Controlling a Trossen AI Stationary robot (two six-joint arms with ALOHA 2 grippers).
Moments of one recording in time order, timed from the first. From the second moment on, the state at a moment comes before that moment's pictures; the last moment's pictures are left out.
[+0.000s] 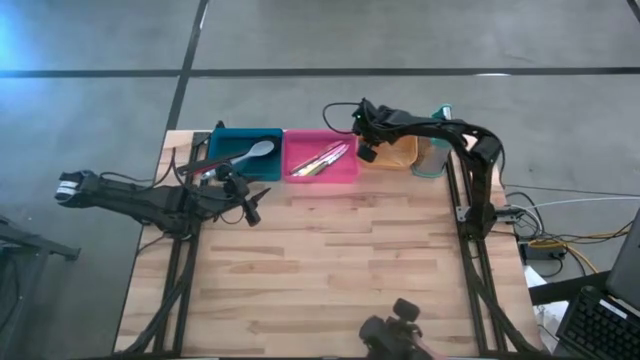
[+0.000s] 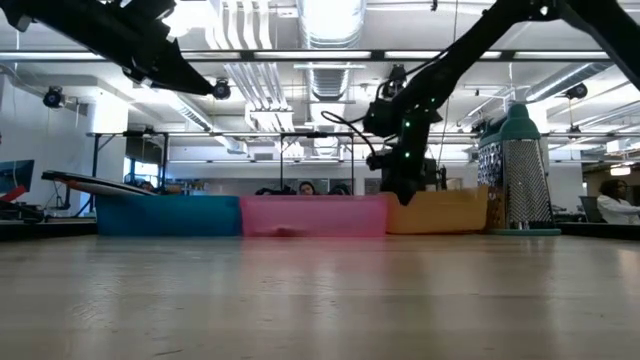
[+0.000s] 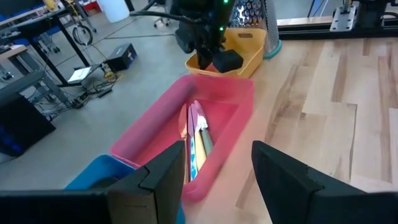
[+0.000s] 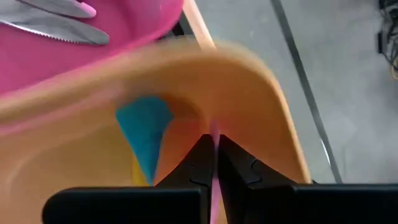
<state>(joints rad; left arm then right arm) -0.11 0.75 0.52 -0.13 -0.71 -0.02 -0.71 1.98 1.38 -0.54 0.35 -0.31</state>
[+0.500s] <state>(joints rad) -0.11 0.75 0.52 -0.14 -0.70 -0.03 -0.71 1.92 1.39 -0.55 0.31 -0.29</state>
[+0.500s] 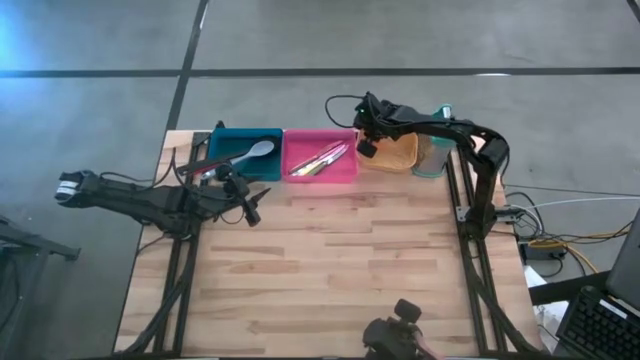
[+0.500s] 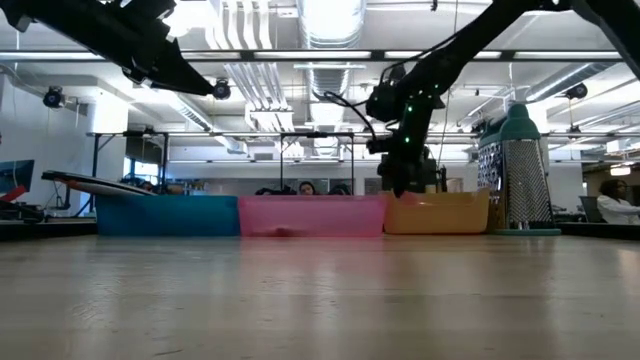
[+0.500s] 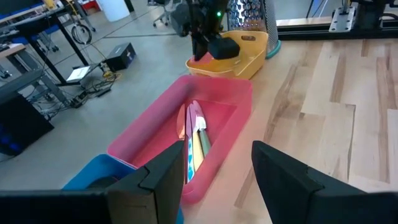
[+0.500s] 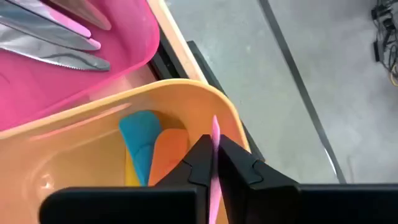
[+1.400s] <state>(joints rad) -0.11 0.75 0.52 -0.14 -0.71 -0.03 -0.60 1.49 1.33 -0.60 0.09 -0.14</state>
